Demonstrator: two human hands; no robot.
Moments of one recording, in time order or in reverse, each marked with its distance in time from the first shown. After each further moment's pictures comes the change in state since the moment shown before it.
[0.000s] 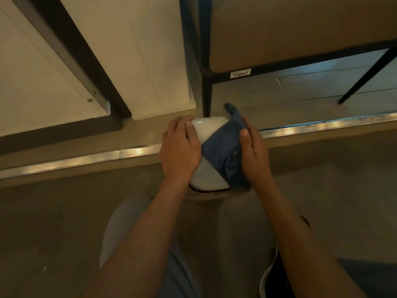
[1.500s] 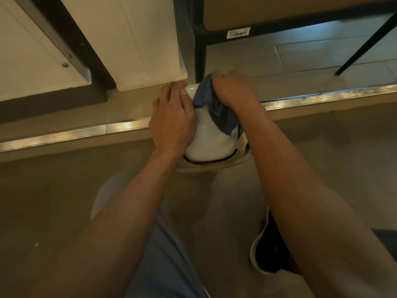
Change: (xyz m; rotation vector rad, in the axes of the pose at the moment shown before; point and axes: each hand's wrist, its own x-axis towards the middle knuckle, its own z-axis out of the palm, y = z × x) left_hand 0.001 -0.006 0.005 0.104 0.025 0.080; right_hand 0.070 -0.077 0.028 -0.759 -0.156 0.197
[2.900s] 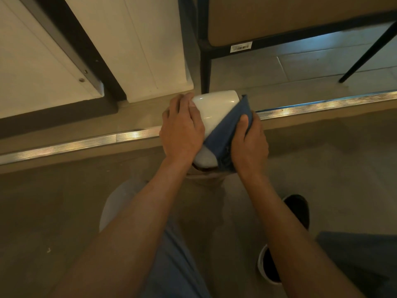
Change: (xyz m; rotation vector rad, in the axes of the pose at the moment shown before) left_hand -0.006 0.006 -0.002 0.003 -0.022 0.005; right_hand -0.085 0.061 0.062 0.466 0.421 -0.016
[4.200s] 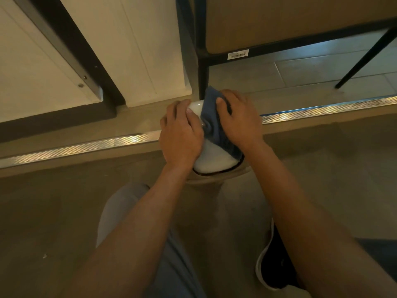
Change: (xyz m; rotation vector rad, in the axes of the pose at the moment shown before) left_hand -0.001 0.003 0.004 -0.044 0.035 -0.038; right_hand 0.069 -0.029 0.002 -0.244 -0.253 -0.434
